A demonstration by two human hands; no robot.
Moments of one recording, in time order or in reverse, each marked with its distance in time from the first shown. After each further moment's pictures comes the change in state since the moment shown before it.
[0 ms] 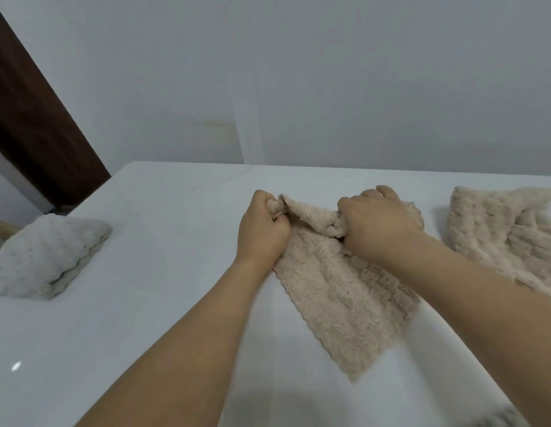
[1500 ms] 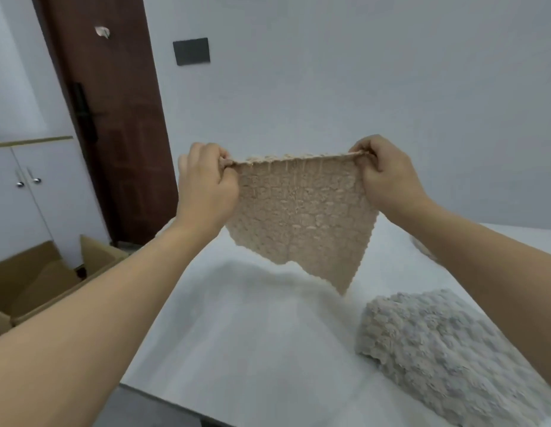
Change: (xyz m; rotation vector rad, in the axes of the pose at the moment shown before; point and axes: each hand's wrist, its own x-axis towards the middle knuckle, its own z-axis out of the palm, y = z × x) left_hand -0.228 0.099 -0.293 0.178 0.507 0.498; right_hand -0.213 -0.113 -0.170 0.921 0.786 -0.069
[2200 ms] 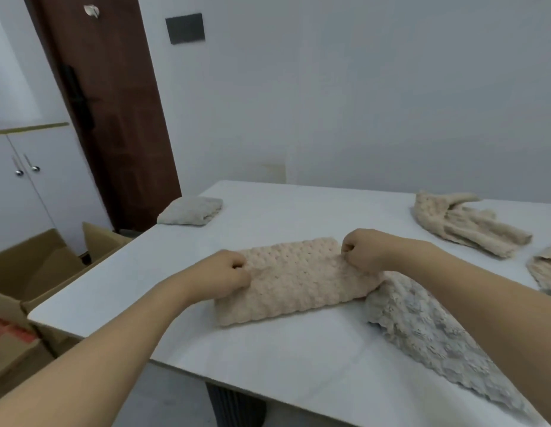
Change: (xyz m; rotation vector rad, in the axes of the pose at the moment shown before) left_hand -0.107 -0.063 -0.003 0.059 -1.032 -0.382; right_hand -0.088 0.055 0.039 -0.602 -0.925 0.300
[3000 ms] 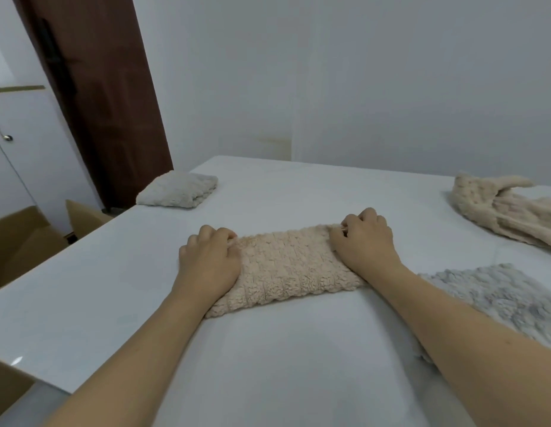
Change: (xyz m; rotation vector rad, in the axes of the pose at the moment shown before) left_hand 0.091 -0.063 0.040 0.272 0.570 -0.093; right_hand 0.112 -0.001 0.084 0.085 0.622 0.096
